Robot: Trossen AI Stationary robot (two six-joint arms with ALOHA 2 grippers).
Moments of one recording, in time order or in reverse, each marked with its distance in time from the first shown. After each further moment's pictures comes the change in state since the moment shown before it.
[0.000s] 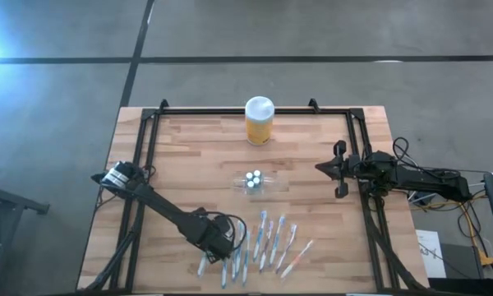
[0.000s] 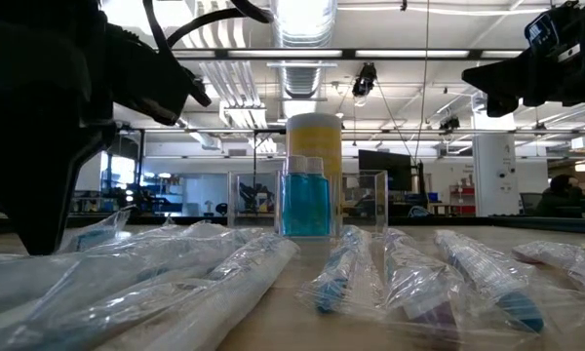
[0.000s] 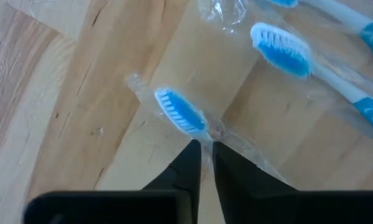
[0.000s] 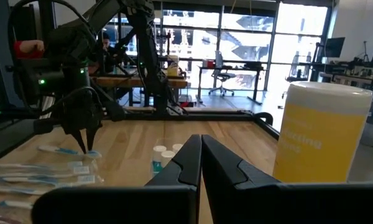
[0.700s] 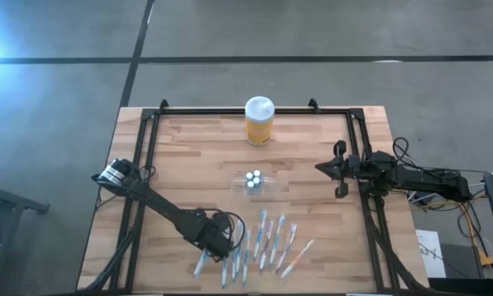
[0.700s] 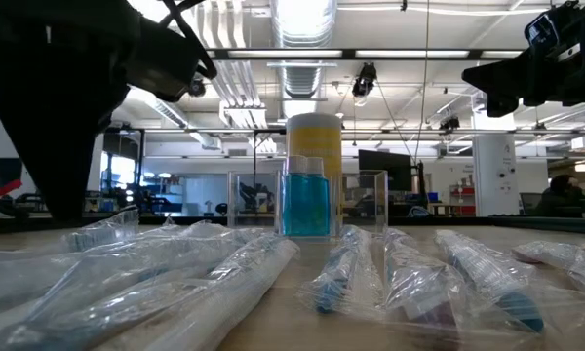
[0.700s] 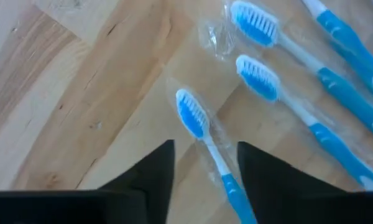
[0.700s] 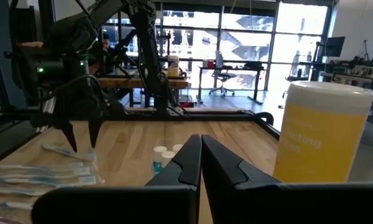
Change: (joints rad) left arm -0.001 -0.041 0.017 0.008 -0.031 -0.149; right arm 0.000 0.000 0.000 0.001 0.000 0.008
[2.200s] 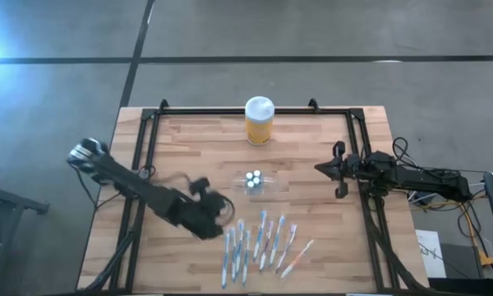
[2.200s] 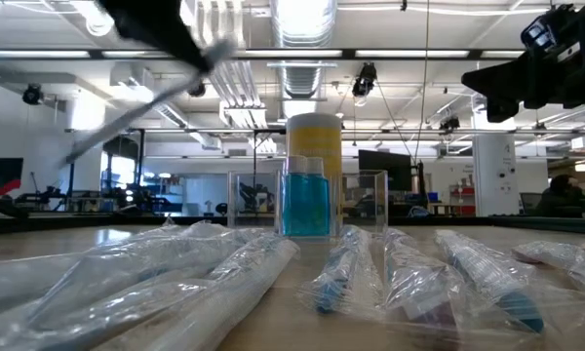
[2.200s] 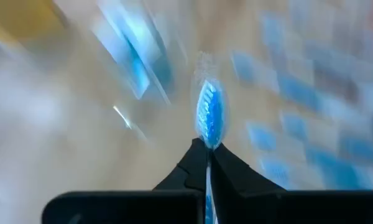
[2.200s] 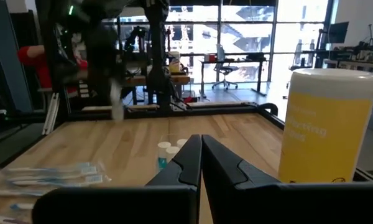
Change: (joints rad) left arm 0.041 -0.381 -0.174 0.217 -0.514 0.545; right arm 0.000 0.008 0.000 -0.014 0.000 0.056
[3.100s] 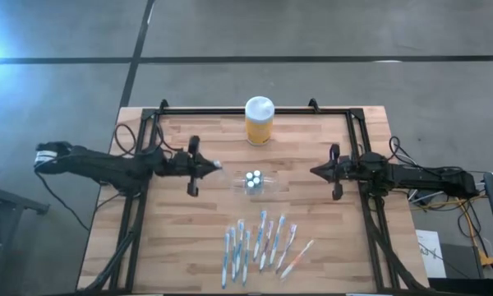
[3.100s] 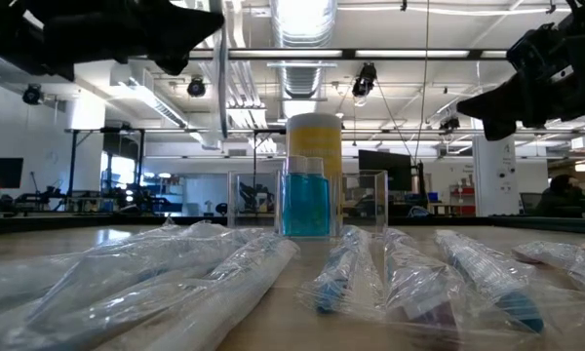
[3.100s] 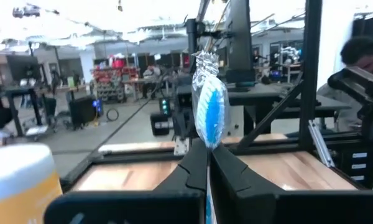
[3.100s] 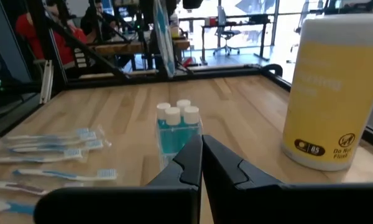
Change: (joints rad) left arm 0.556 -0.497 -0.814 1.522 0.680 0.723; right arm 0.000 0.131 0.000 -0.021 0.000 0.024
